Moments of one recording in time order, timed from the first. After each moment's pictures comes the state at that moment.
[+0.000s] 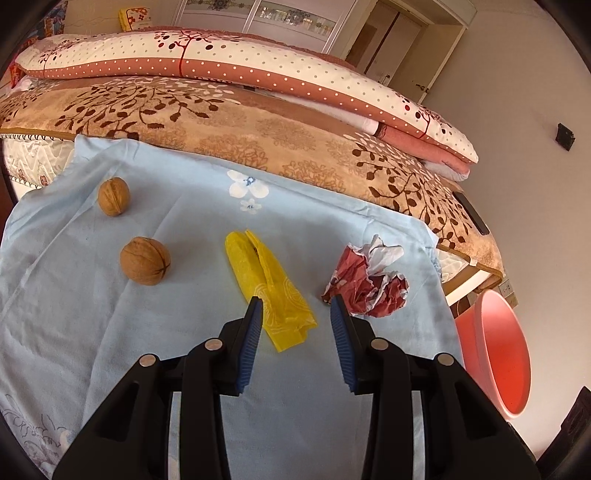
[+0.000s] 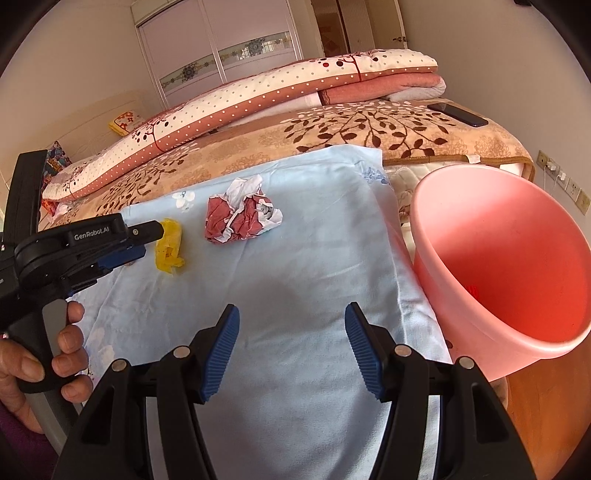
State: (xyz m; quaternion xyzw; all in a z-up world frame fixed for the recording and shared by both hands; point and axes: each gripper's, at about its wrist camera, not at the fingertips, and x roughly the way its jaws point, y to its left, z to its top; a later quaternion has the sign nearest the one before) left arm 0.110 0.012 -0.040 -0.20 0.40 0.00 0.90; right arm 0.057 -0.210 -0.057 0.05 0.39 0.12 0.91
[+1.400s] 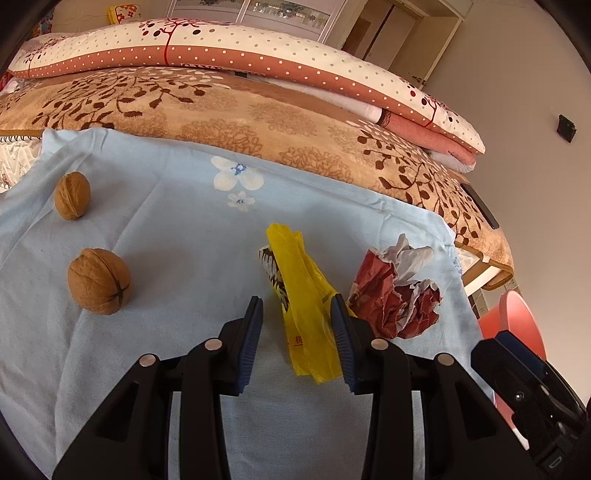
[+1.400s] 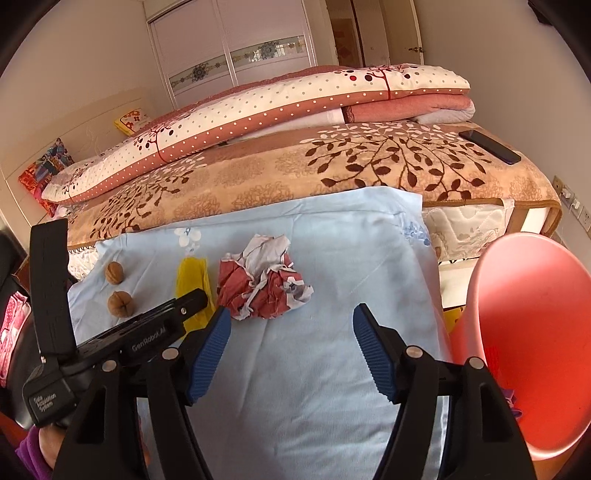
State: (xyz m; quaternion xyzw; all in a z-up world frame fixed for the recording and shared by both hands) left arm 0.146 0.013 -0.073 -0.19 0.40 -0.01 0.90; right arm 0.139 -0.167 -0.038 0.03 0.38 0.13 0.91
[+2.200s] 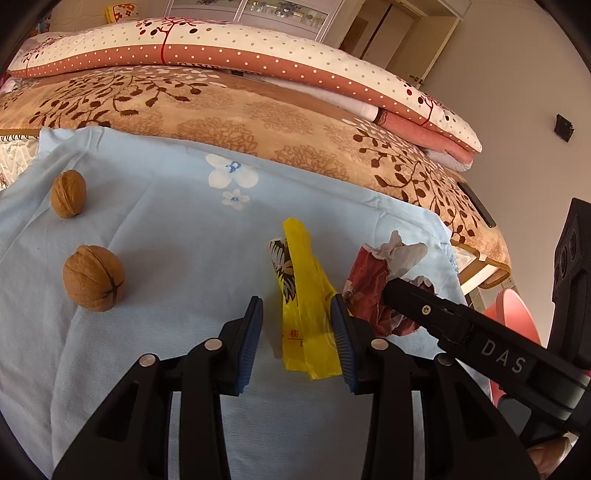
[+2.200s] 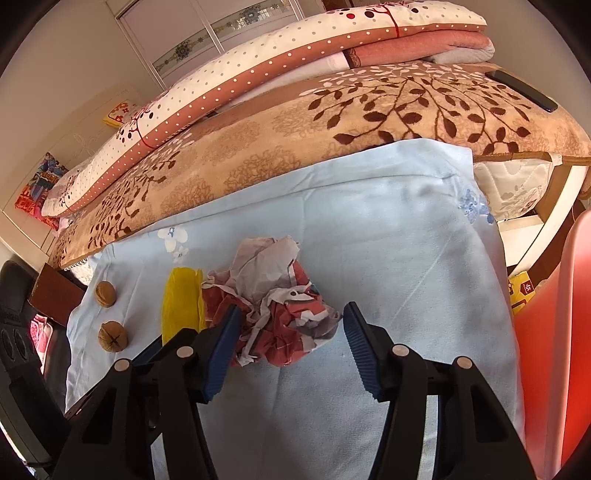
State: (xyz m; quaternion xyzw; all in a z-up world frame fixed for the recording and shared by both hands) left arm 0.145 0.010 -0.072 -0.19 0.40 -0.02 0.90; right arm 0.211 -0.152 -0.075 0.10 0.47 0.15 0.86
